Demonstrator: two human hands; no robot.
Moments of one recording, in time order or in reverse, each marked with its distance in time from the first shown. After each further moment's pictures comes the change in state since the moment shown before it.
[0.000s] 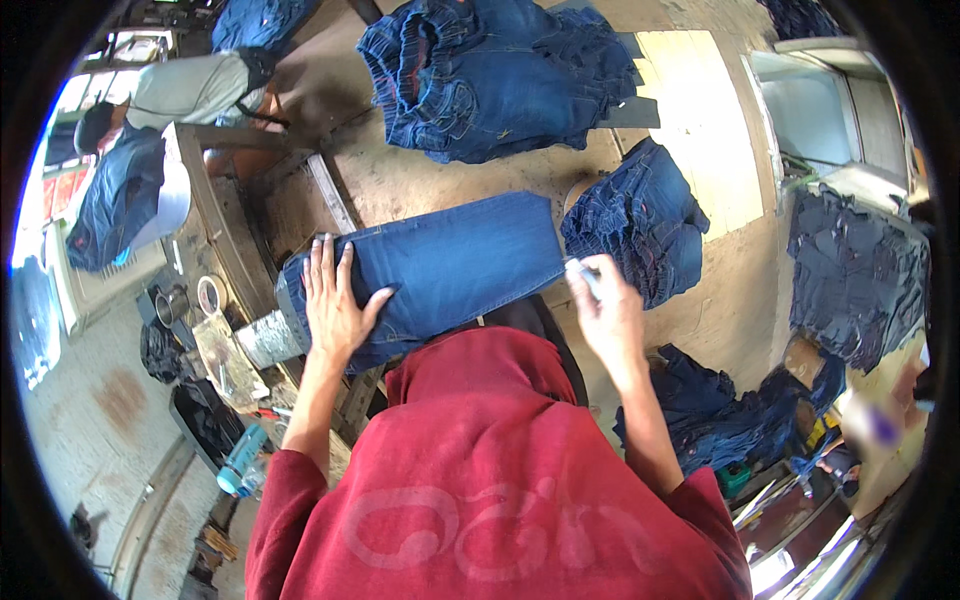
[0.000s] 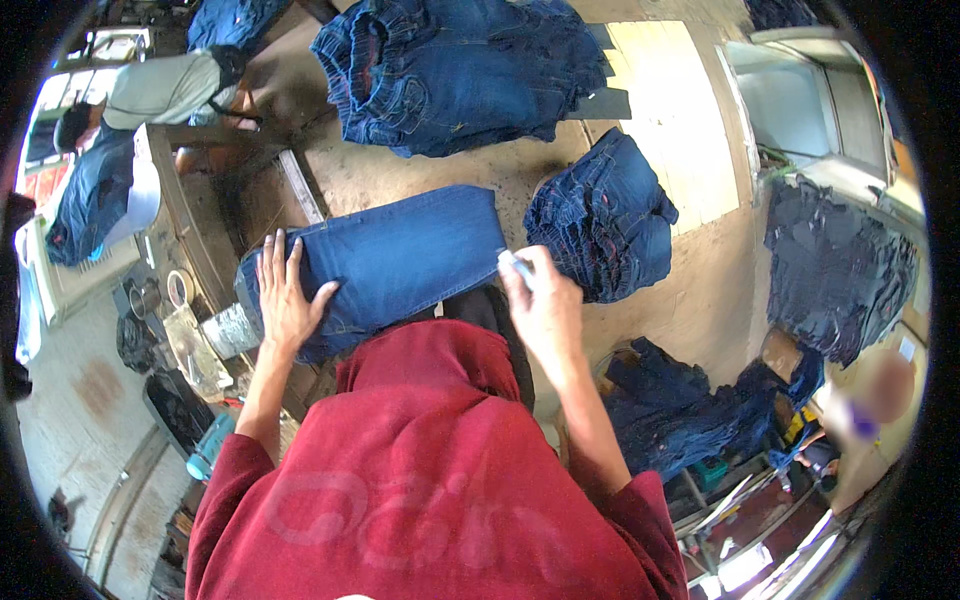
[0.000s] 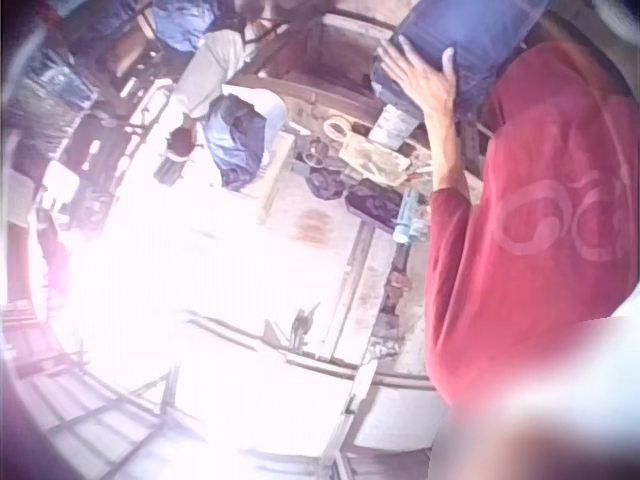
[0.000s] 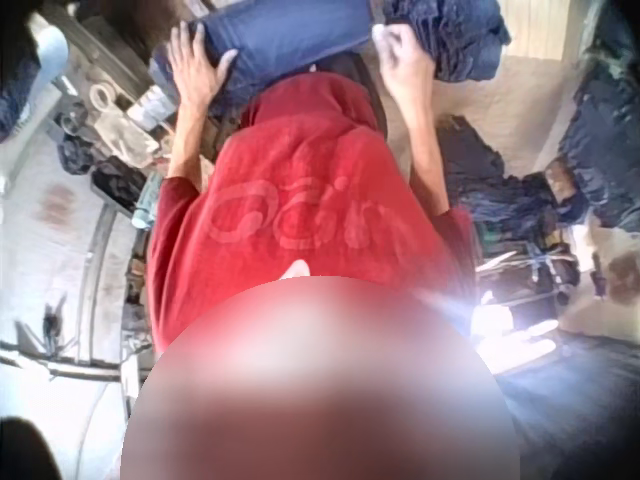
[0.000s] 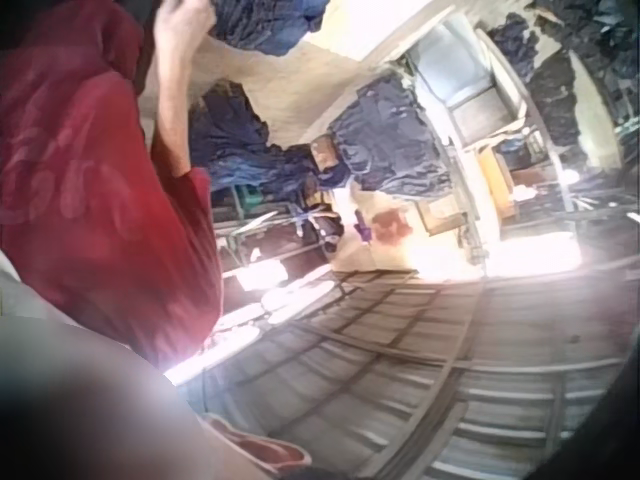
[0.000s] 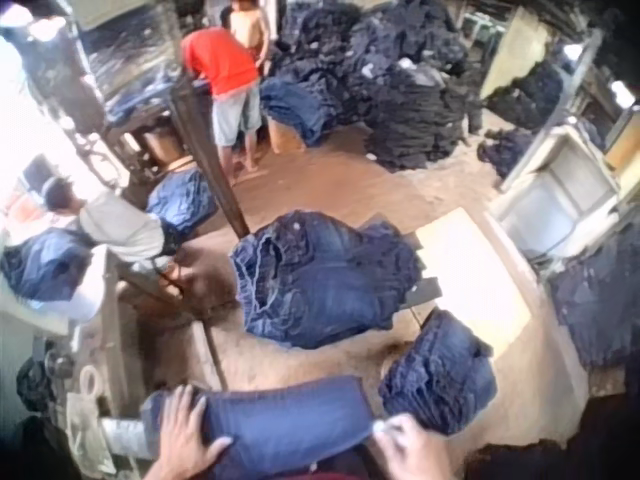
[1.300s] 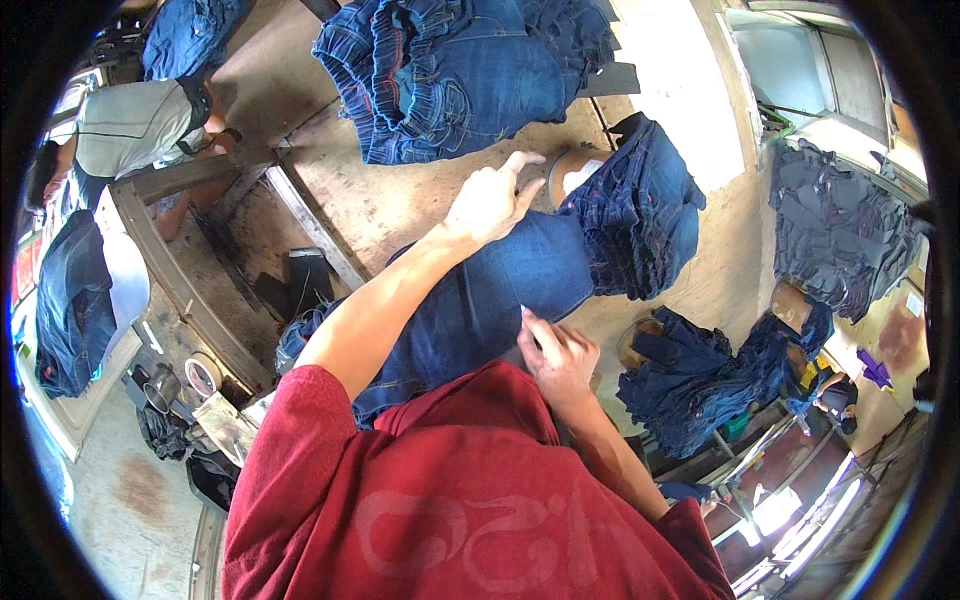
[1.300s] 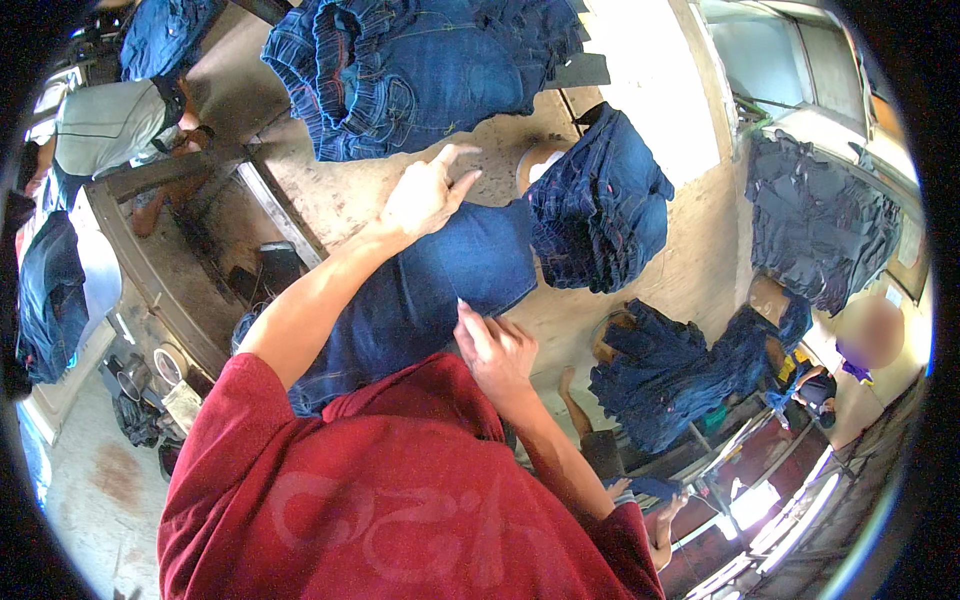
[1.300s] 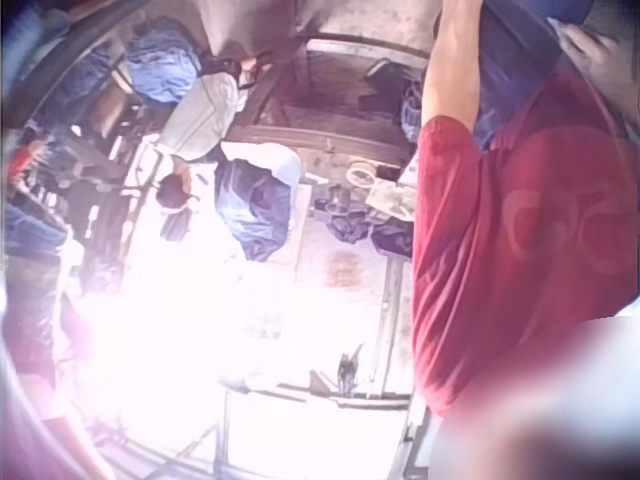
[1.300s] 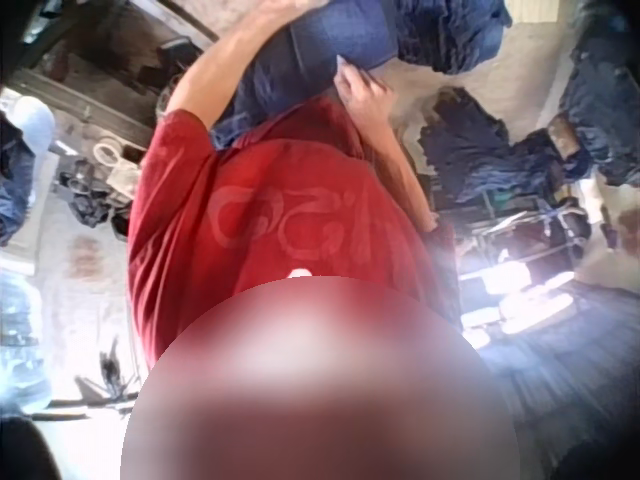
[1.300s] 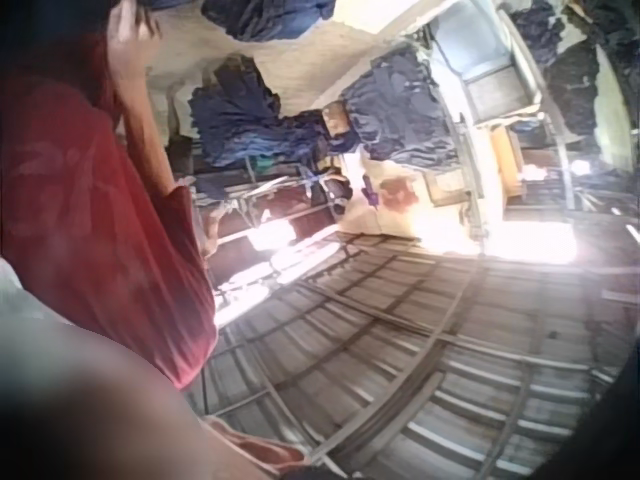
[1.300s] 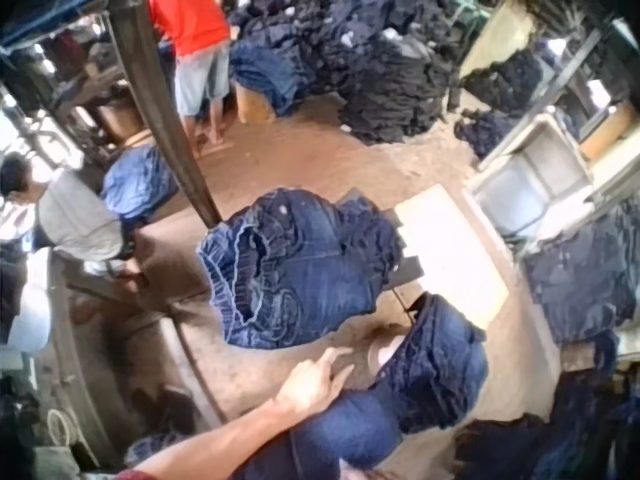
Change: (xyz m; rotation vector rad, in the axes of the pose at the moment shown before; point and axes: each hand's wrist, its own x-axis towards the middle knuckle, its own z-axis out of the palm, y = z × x) left_hand 0.233 0.146 0.097 -0.949 -0.192 0.401; right_hand 0.005 -0.033 0.131 -0.300 0.256 -0.320
